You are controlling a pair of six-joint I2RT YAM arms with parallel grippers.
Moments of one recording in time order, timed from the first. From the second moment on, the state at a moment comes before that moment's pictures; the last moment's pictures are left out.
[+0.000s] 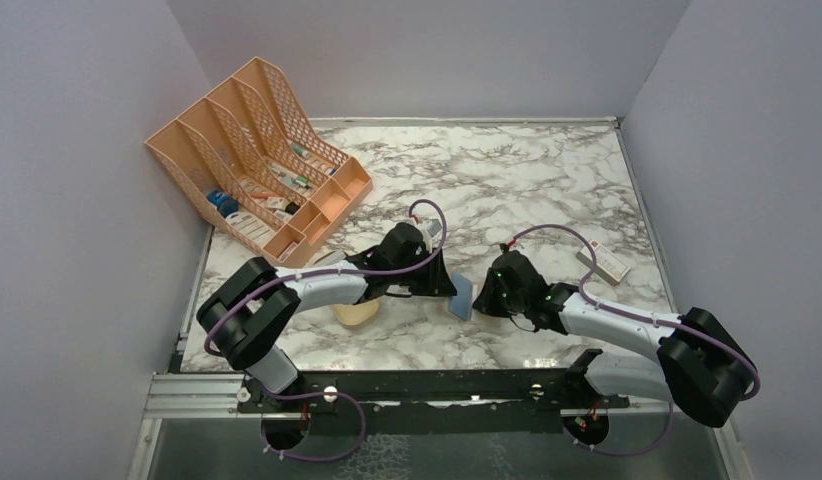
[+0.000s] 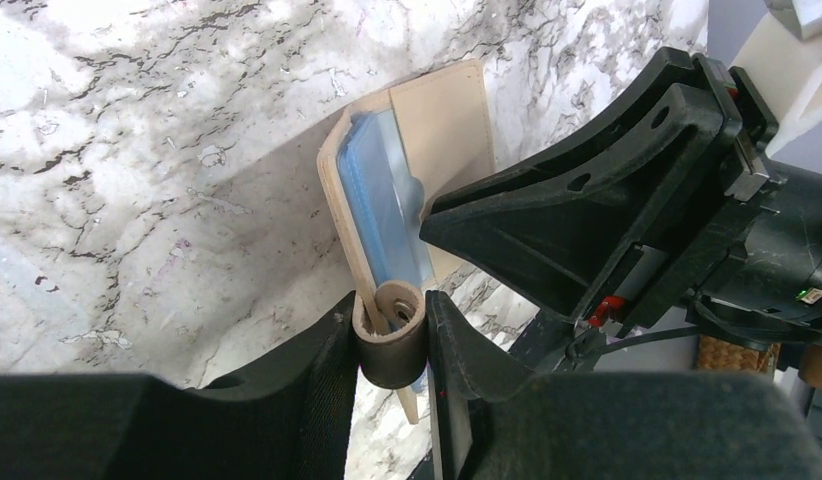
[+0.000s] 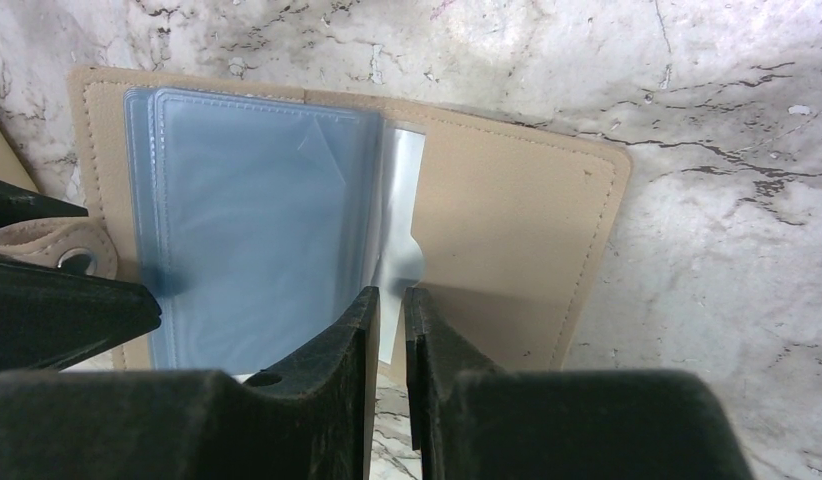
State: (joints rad) left arm -0.83 1.58 0.75 0.16 0.35 -0.77; right arm 0.73 1.18 0.43 -0.12 0.07 0.79
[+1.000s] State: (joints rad) left arm -0.82 1.49 0.68 0.15 0.33 -0.80; right arm 0.73 1.12 0.43 -0.01 -0.17 0.82
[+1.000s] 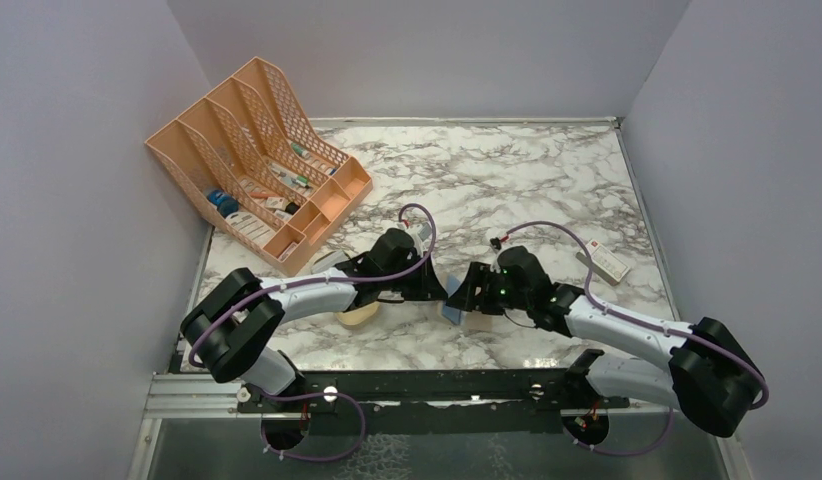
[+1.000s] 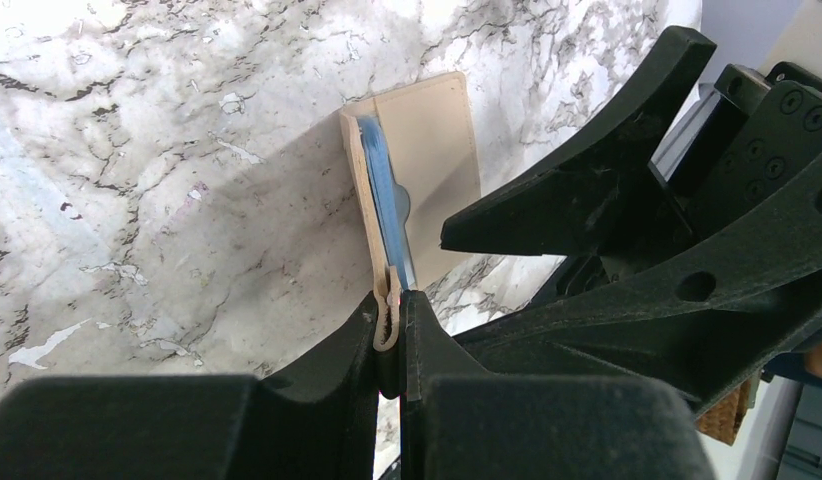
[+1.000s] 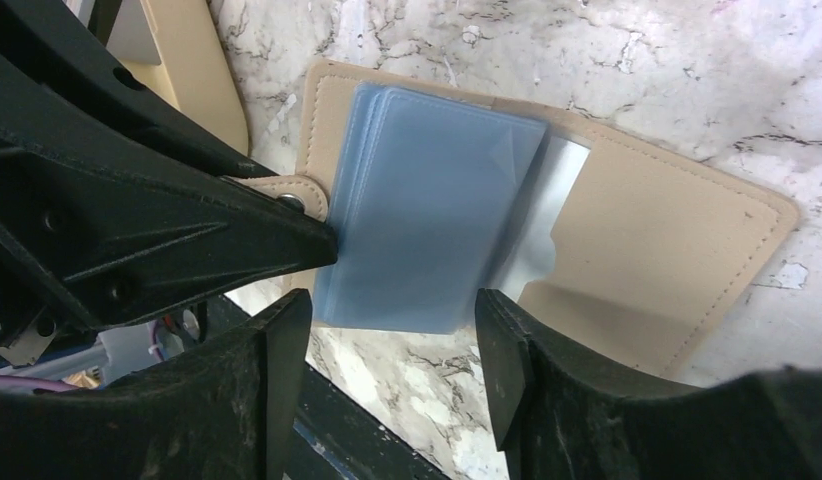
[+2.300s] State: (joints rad) left arm -0.82 1.49 0.68 0.15 0.30 -0.81; right arm 0.73 1.17 0.43 0.00 -0.20 0.84
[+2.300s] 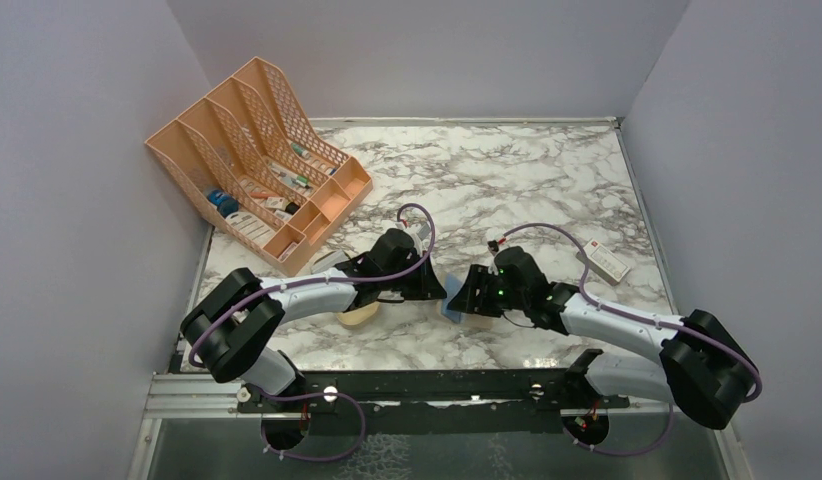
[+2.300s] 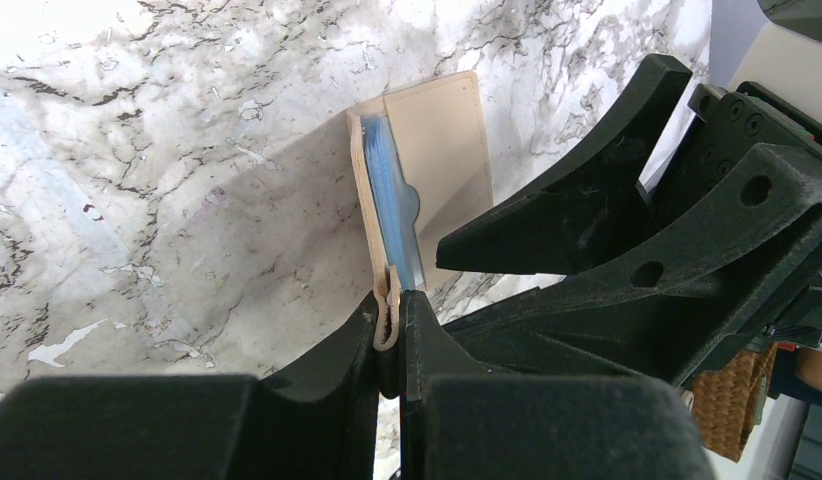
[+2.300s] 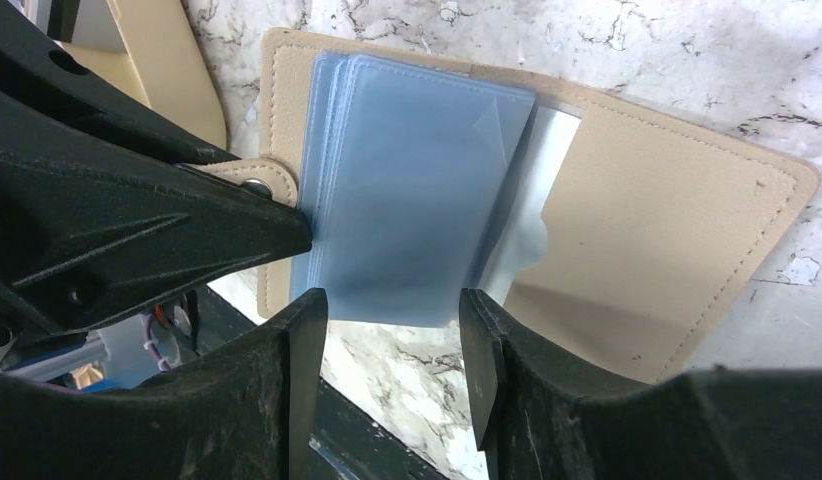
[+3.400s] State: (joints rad) left arm -0.82 1.49 0.67 0.15 0.30 -0.81; right arm 0.73 1.24 0.43 0.06 -0.21 0.85
